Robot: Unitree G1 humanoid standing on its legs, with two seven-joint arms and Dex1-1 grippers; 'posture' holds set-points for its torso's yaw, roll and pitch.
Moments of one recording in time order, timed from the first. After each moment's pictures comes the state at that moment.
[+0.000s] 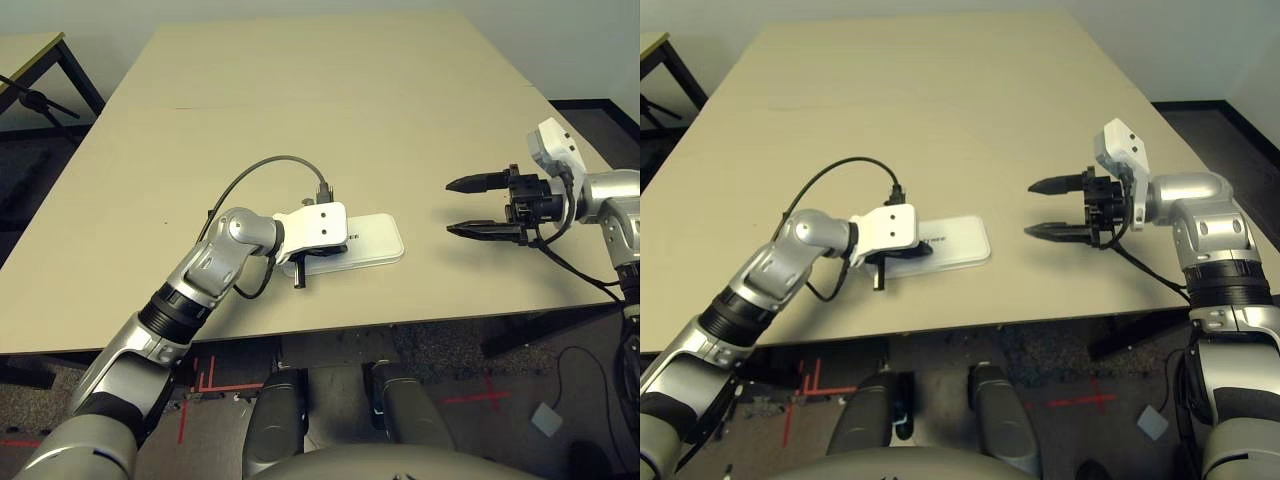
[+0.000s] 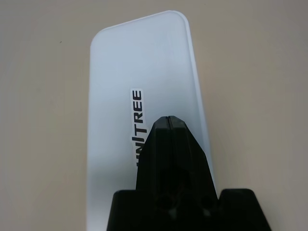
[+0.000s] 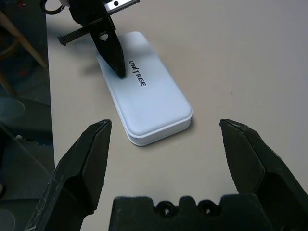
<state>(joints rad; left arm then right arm) -0.58 0.53 -0.44 -0.02 0.03 0.40 -1.04 -0.64 -0.77 0.02 0.40 0.35 0.21 1.50</state>
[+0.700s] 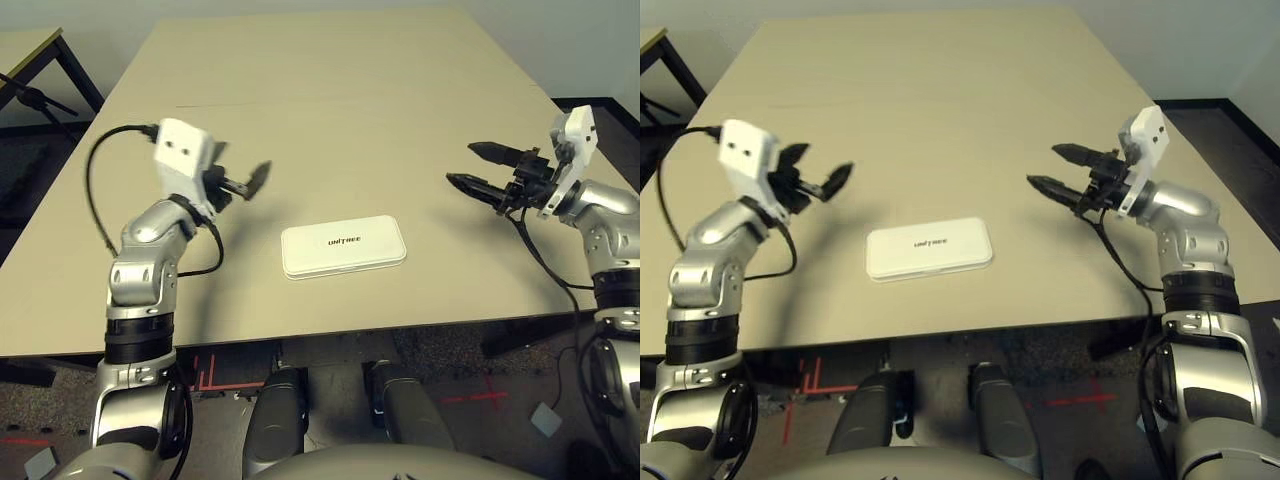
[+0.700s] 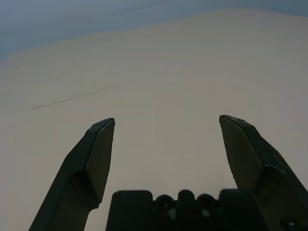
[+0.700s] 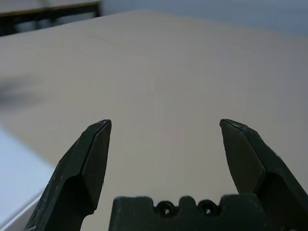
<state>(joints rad) -0.36 0.32 0.32 -0.15 -0.19 0.43 -0.34 -0.62 -0.56 -0.21 0.59 0.35 0.03 0.91</state>
